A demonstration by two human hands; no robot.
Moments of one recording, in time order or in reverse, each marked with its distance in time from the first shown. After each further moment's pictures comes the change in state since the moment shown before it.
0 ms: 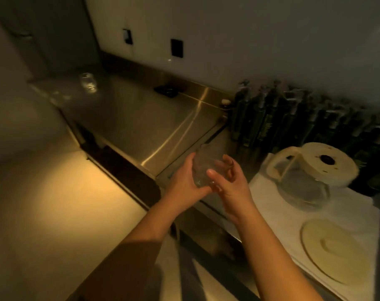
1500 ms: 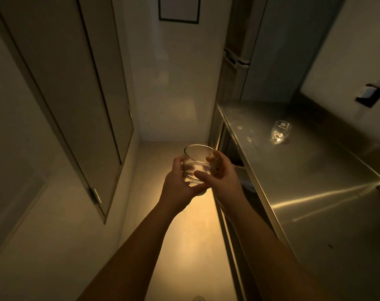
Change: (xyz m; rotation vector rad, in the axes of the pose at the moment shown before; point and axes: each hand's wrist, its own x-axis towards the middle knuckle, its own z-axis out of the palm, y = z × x) left_hand 0.103 -0.284 -0.546 -0.072 0.968 -0.220; right_hand 0.245 0.181 0.626 -0.306 -0.831 0.011
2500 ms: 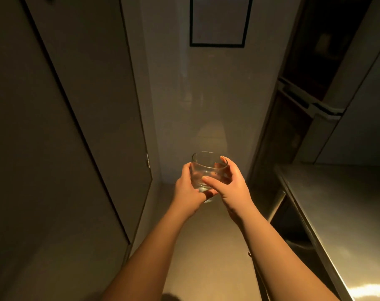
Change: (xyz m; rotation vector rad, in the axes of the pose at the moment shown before) left_hand 0.545 -0.096 -0.081 0.032 0.083 -0.078; right_hand 0.552 0.027 0.146 -0.058 -0.098 -0.050
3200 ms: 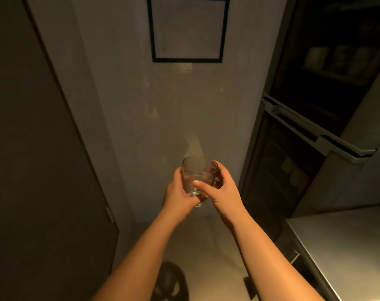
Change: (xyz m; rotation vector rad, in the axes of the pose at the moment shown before) left_hand 0.321 -0.038 0.056 -0.029 -0.108 0.068; right_hand 0.291 0.027 -0.011 -0.010 0.152 -0.011
